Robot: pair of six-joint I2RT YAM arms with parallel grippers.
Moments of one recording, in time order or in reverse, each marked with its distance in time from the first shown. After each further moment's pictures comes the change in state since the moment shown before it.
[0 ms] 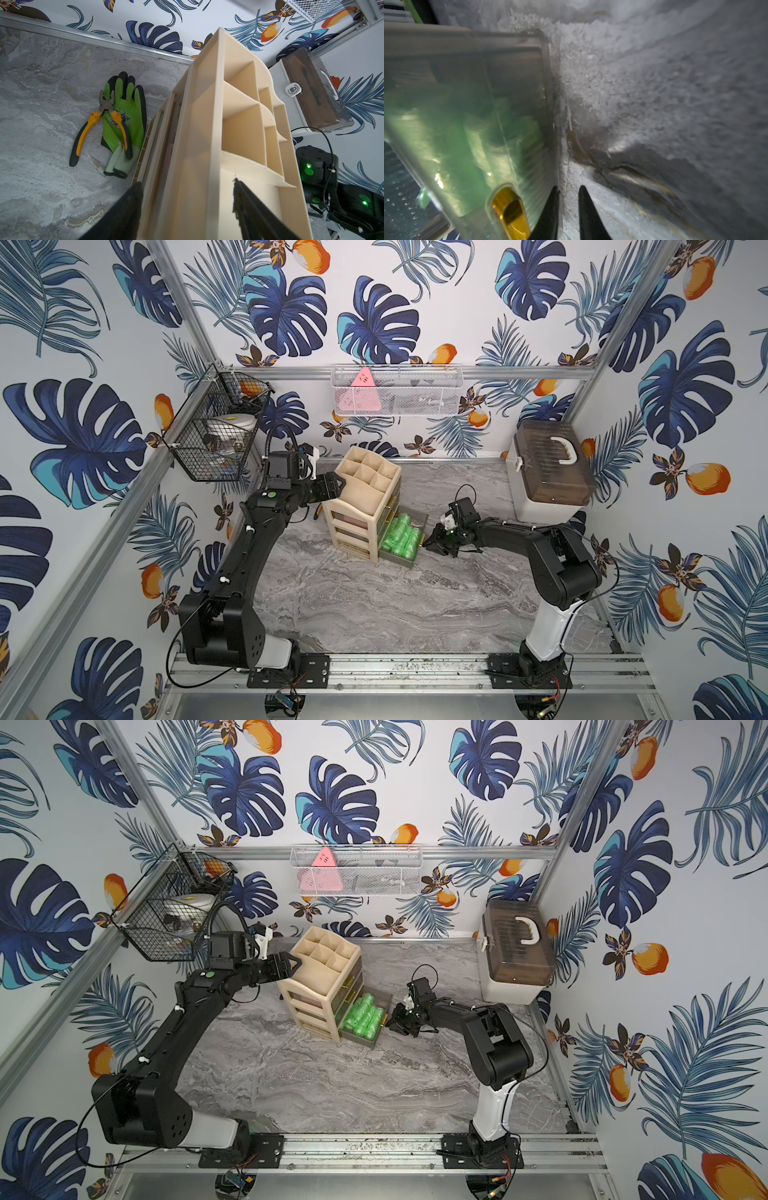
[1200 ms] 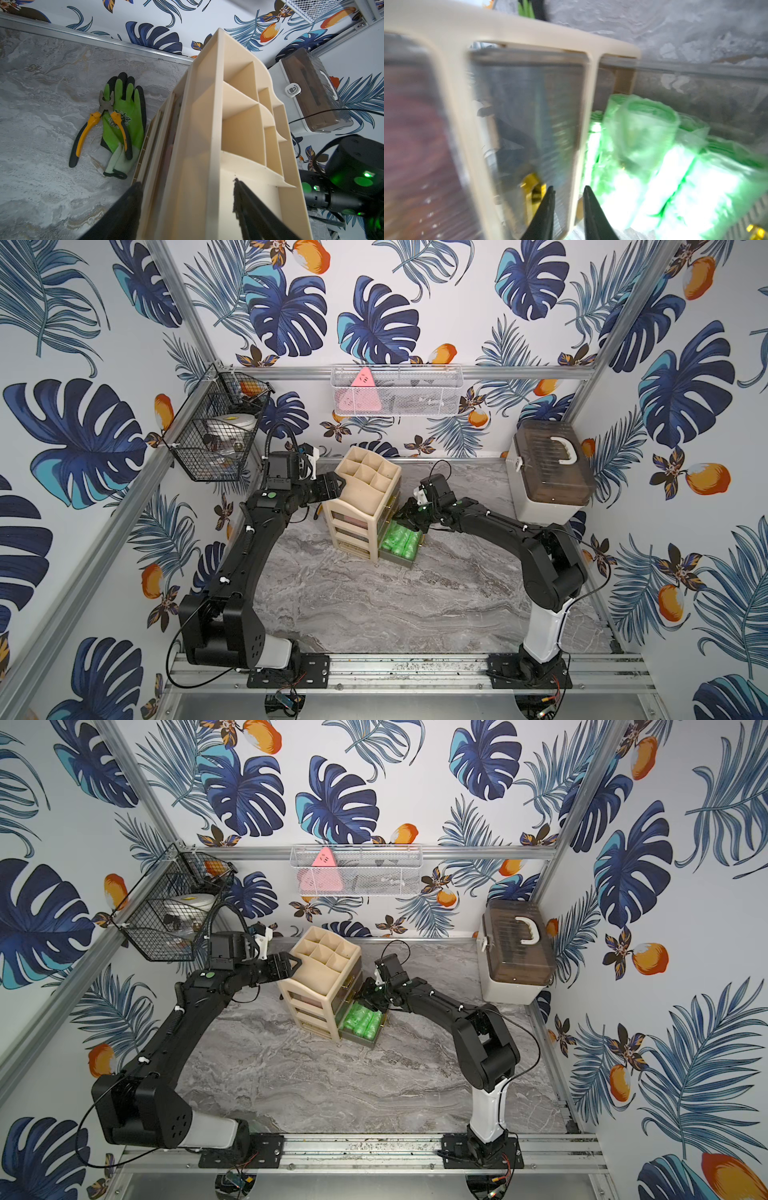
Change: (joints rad) left arm 0.000 -0.002 -0.004 0.007 0.001 0.000; right arm 0.177 0.014 0.328 -0.051 0.086 0.175
